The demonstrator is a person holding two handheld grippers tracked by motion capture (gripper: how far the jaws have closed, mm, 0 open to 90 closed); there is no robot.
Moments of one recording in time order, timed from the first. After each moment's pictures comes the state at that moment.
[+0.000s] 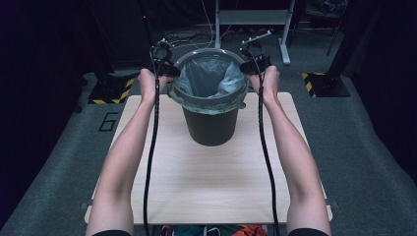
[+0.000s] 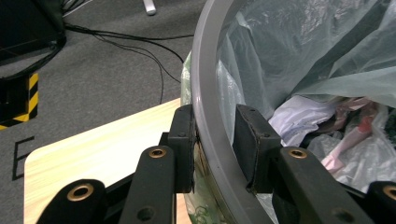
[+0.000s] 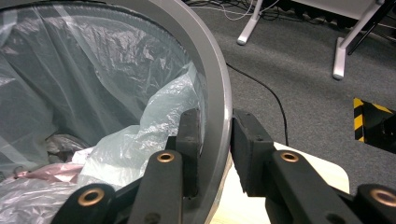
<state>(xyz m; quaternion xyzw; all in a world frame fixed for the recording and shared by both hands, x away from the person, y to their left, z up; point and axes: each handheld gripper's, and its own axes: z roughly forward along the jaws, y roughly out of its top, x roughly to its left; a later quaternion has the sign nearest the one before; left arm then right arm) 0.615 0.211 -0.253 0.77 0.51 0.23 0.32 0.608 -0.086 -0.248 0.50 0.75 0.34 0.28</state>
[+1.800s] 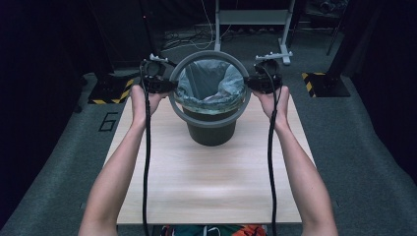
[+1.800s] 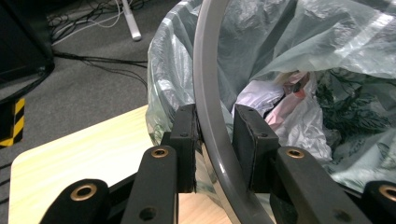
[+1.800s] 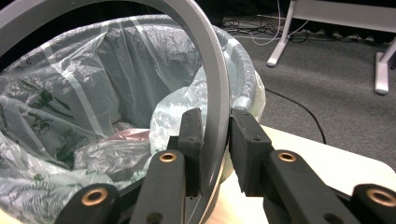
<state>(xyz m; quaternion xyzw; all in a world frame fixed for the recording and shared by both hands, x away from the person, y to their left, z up) 0.535 0.218 -0.257 0.76 0.46 0.25 0.38 0.532 -0.111 -0.260 0.47 0.72 0.44 0.25</state>
